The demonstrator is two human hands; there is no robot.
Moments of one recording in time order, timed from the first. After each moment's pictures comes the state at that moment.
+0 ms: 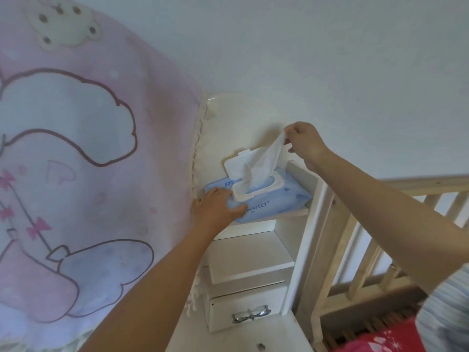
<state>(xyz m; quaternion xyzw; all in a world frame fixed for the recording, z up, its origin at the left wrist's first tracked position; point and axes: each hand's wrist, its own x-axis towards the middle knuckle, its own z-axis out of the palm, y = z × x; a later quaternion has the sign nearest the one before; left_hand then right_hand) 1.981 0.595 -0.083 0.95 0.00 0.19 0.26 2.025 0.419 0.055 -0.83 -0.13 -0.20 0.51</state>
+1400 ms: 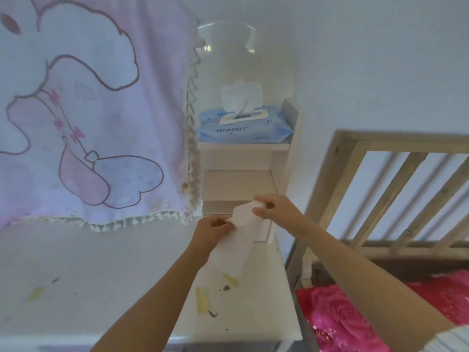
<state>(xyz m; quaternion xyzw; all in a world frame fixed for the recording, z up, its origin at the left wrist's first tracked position) 1.821 0.485 -0.202 0.69 0.18 0.07 0.70 1.905 0.328 -0.154 -0.83 -0.25 0.16 0.47</state>
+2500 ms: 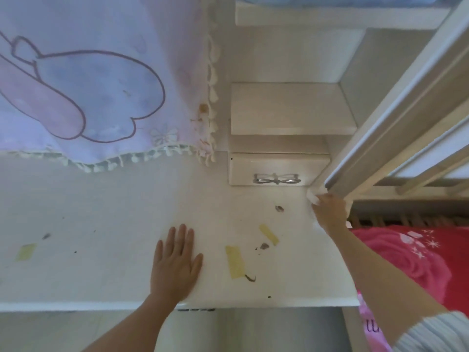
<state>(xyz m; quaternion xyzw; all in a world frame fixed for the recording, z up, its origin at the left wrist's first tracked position) 1.745 0.605 -0.435 0.97 0.18 -0.11 0.07 1.975 0.329 -0.410 -0.98 -0.01 0.10 0.19</state>
